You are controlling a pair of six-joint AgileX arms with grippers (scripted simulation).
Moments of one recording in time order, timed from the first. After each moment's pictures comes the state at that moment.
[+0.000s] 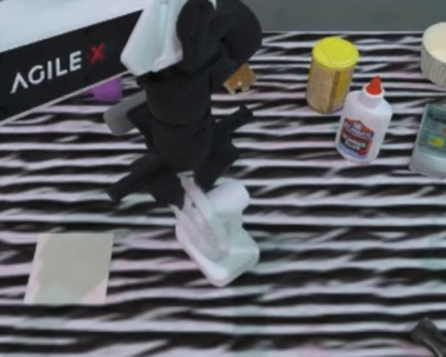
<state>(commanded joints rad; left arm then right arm) -0.66 1.99 1.67 -1.25 0.00 -1.31 0.00 0.00 0.00 0.00 0.00 0.00</state>
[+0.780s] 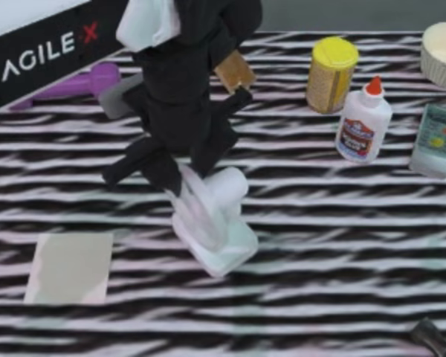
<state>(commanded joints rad) -0.65 1.99 1.78 -1.36 0.00 -1.31 0.00 0.00 0.00 0.00 0.00 0.00</state>
